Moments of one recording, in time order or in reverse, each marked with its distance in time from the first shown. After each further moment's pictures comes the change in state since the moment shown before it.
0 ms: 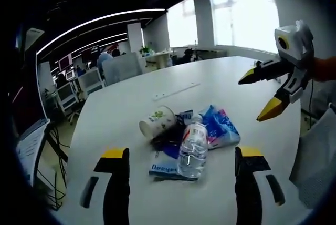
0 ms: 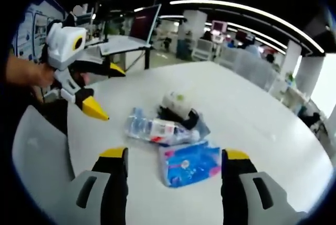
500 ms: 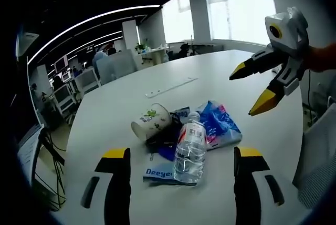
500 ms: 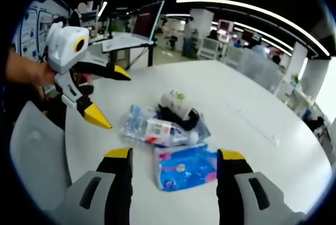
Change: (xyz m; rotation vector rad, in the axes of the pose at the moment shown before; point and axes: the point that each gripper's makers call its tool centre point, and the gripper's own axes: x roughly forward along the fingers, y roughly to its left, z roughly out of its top) left arm 0.027 -0.010 -0.005 0.037 0.045 -0.017; right arm 0.018 -0.012 -0.004 -0.031 0.024 0.041
